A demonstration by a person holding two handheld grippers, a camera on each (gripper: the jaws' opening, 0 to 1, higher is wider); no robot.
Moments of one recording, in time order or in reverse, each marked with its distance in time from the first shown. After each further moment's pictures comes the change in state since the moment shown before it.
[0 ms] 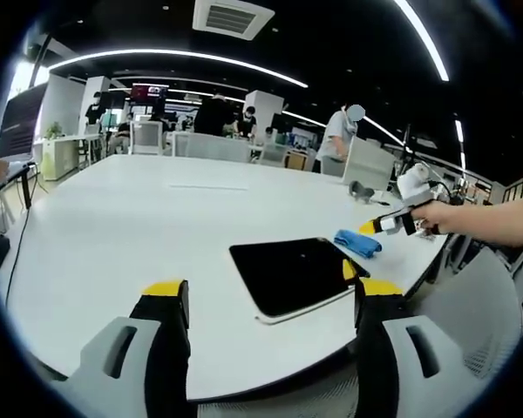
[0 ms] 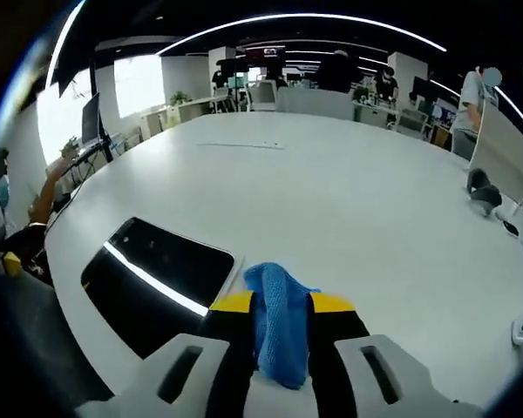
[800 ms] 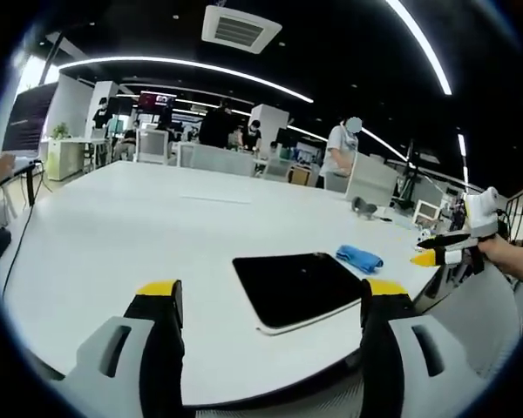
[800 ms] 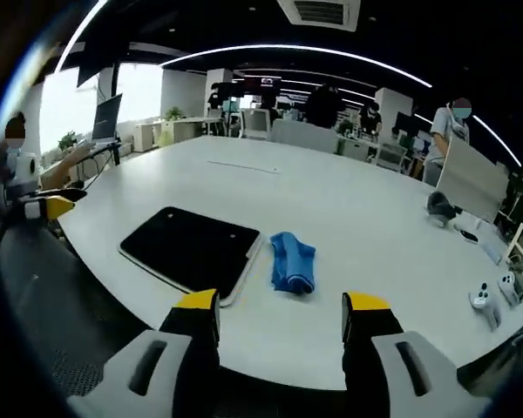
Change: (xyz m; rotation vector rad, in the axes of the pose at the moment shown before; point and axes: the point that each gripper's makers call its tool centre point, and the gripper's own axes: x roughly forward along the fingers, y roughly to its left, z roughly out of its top) left arm -0.002 0.001 0.009 -0.028 -0.072 0.005; right arm -0.121 0.056 -0.056 -0.048 -0.088 -0.108
